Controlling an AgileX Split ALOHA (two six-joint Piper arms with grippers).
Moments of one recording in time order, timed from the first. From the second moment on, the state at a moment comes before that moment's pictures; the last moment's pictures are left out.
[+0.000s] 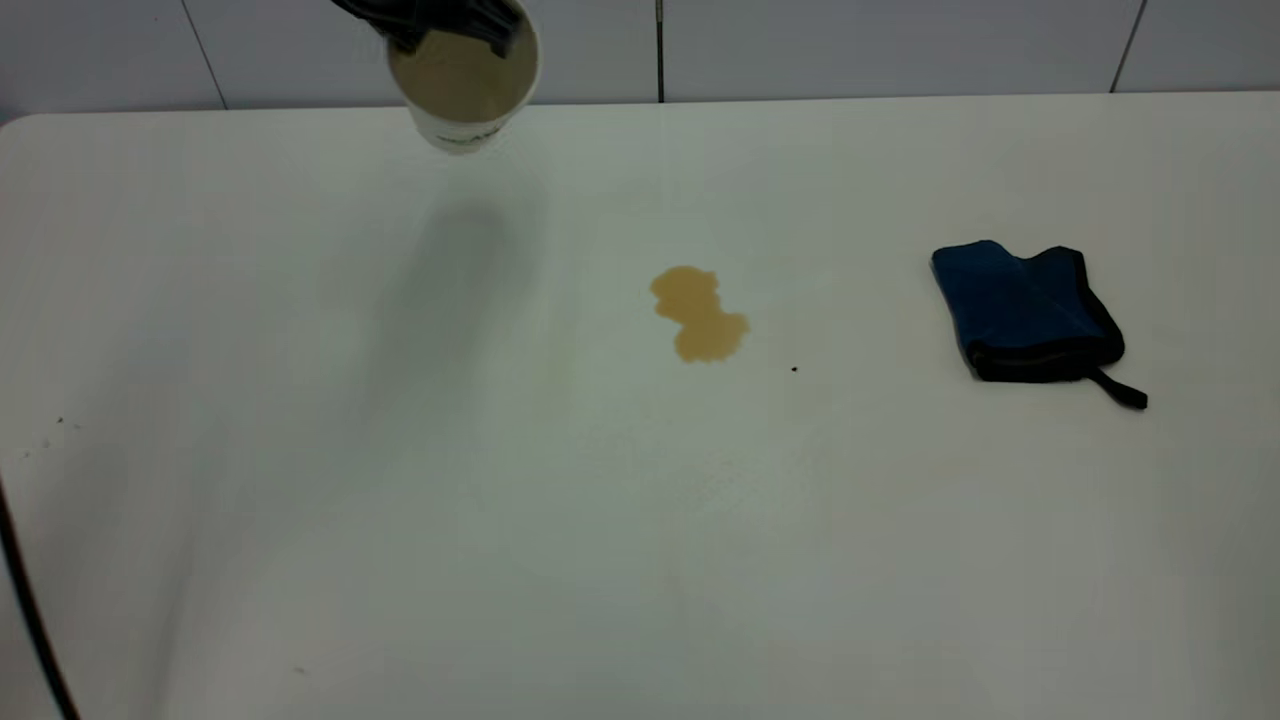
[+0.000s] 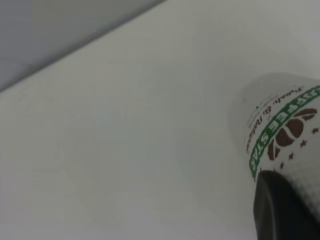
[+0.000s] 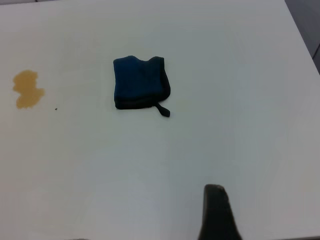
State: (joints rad) left arm -0.44 2.21 -1.59 0.69 0.47 -0.48; right arm -0.04 -0.02 -0.47 -0.06 1.12 0.12
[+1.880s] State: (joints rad) left arm -0.25 2.36 -1.74 -0.22 0.58 0.10; right arm -0.04 -0.02 -0.47 -0.06 1.12 0.12
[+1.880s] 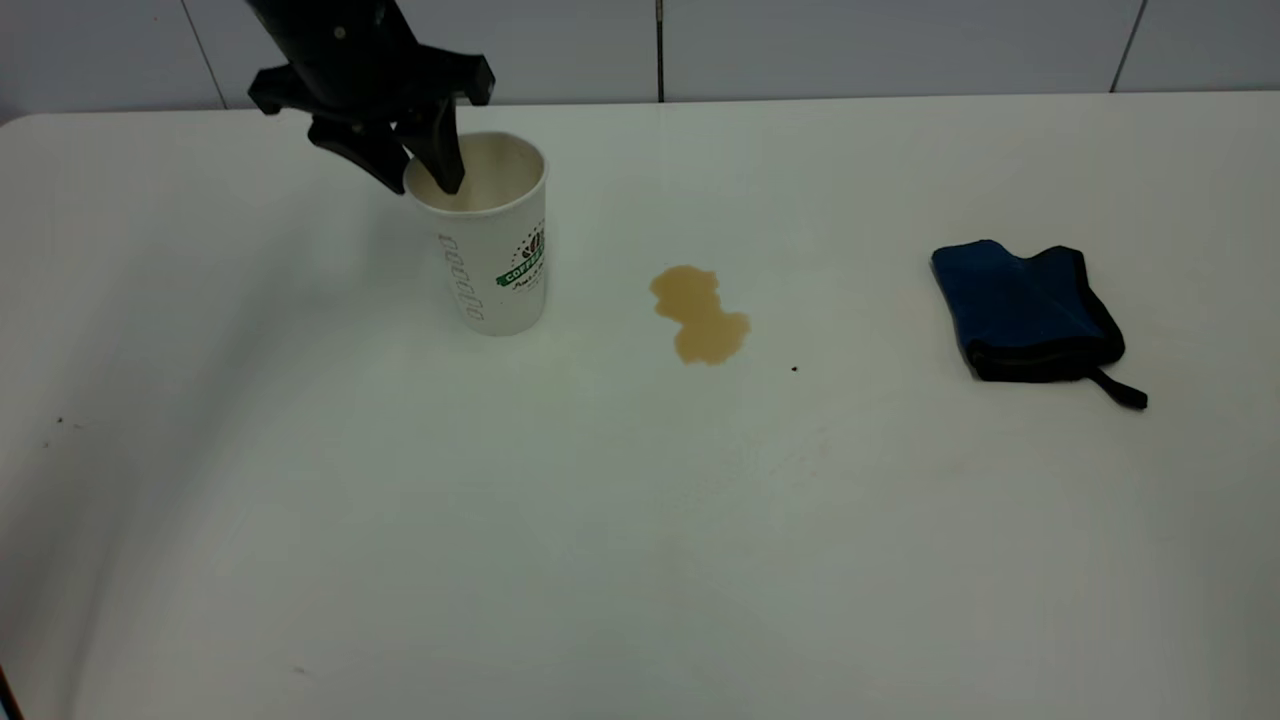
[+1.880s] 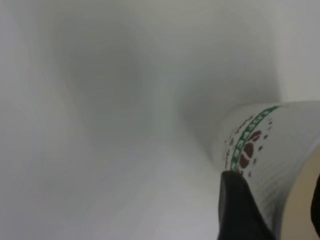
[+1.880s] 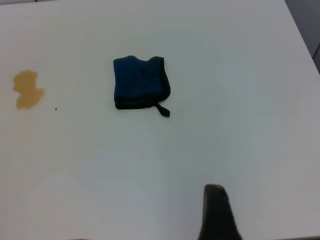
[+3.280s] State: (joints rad) left arm -0.25 0.93 -0.94 -0.03 1.16 -0.02; right arm -0.04 -0.02 -0.47 -0.06 1.12 0.12
